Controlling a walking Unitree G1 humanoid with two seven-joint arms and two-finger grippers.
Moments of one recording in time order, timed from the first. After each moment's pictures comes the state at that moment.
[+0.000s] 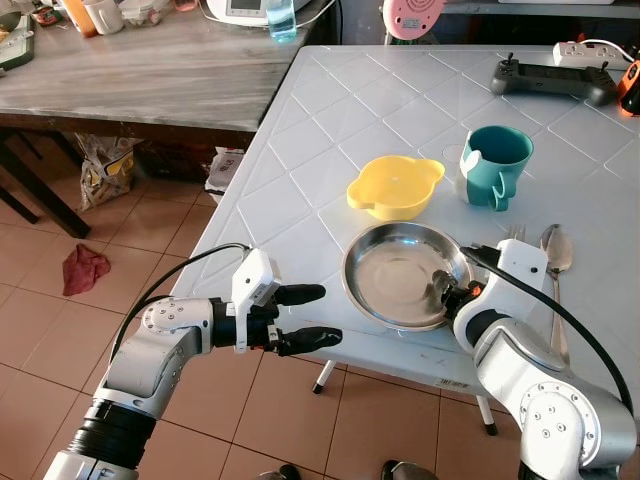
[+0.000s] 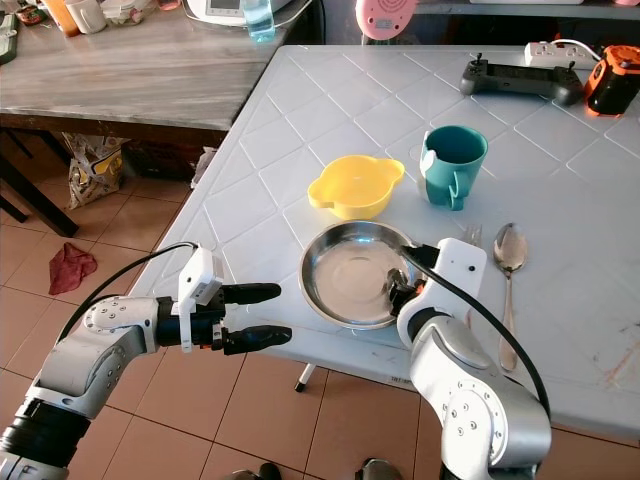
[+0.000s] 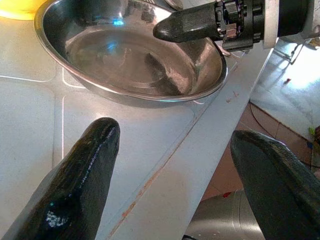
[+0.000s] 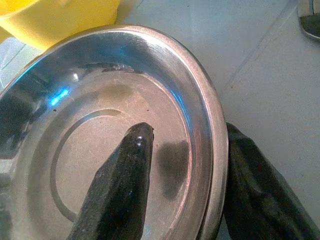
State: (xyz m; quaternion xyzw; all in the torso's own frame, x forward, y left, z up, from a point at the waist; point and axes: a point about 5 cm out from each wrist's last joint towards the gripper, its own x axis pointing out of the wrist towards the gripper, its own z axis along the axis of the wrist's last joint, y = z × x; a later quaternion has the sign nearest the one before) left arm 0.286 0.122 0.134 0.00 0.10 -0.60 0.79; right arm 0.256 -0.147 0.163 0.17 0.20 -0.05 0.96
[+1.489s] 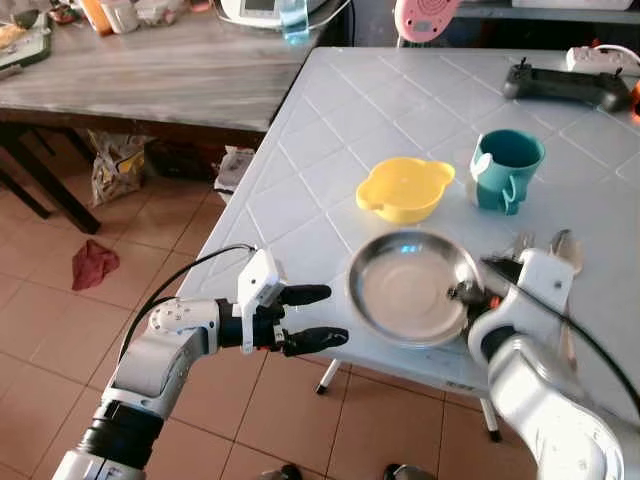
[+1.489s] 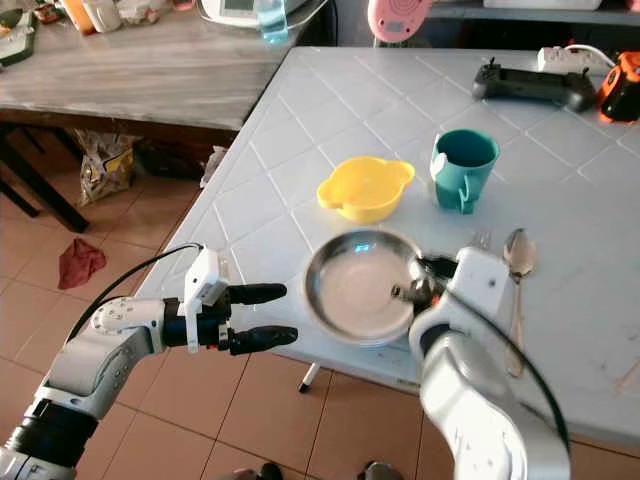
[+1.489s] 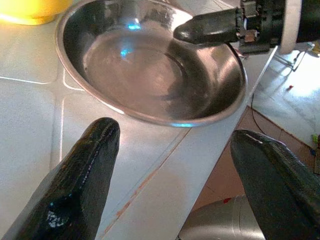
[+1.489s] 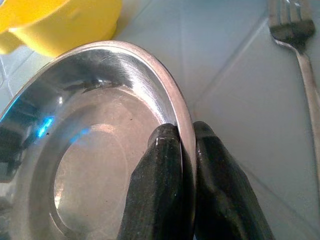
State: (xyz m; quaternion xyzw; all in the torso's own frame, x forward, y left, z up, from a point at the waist) left arm 0.286 0.115 0.132 0.00 0.09 -0.61 0.79; right arm 0.234 -0.155 0.162 0.17 0.17 -0.07 0.97
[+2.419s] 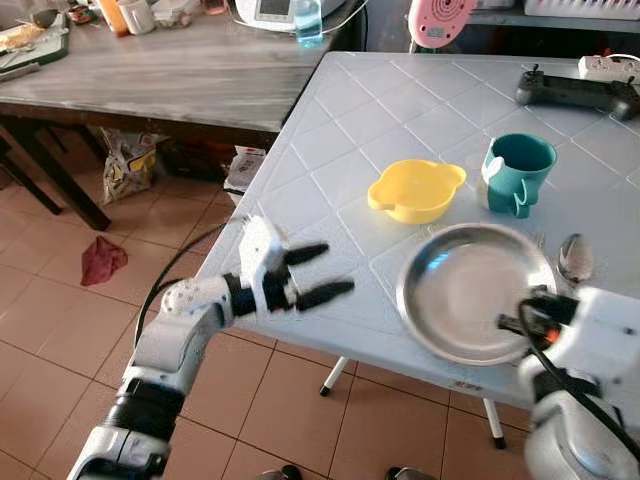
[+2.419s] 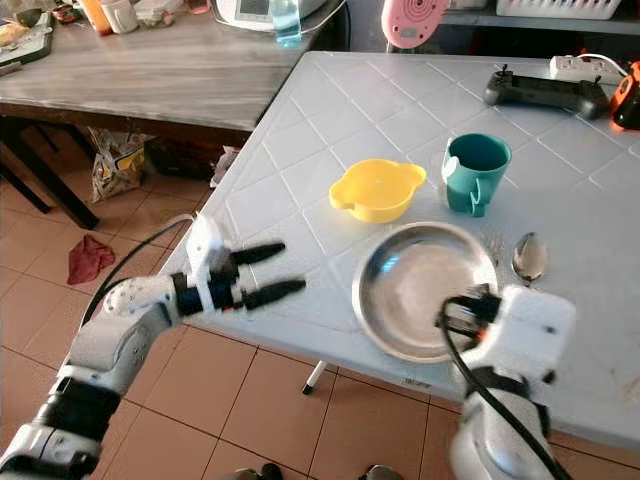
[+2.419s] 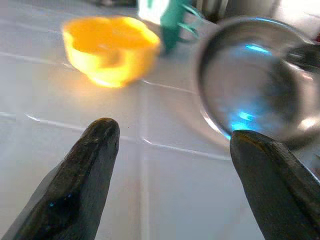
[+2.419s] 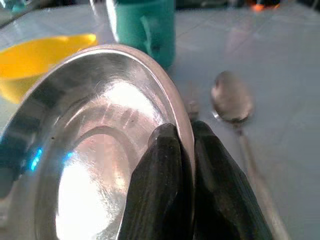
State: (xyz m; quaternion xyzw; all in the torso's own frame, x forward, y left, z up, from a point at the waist) left arm 0.317 0.106 0.153 -0.02 0.01 -0.52 0.85; right arm 0.195 -0.187 0.171 0.04 0.00 -0.17 0.98
